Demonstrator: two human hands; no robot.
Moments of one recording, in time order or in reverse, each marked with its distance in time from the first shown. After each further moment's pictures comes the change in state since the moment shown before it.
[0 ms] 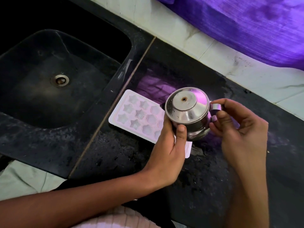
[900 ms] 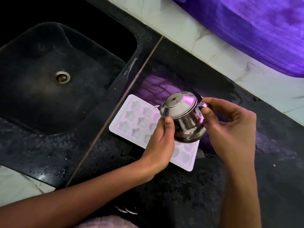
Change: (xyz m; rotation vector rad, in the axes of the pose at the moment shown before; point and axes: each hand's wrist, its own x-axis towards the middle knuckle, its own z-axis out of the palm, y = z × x) left_hand 0.042 -0.001 -0.023 -0.059 0.063 -0.315; right_hand 0.041 0.003 0.032 -0.216 -0.007 0.043
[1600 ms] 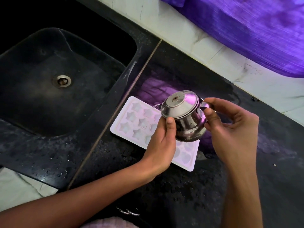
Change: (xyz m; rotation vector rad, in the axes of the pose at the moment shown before) left_hand -0.005 0.004 -0.001 0.003 -0.009 0.099; right_hand -0.006 0.000 -0.003 0.065 0.007 -0.045
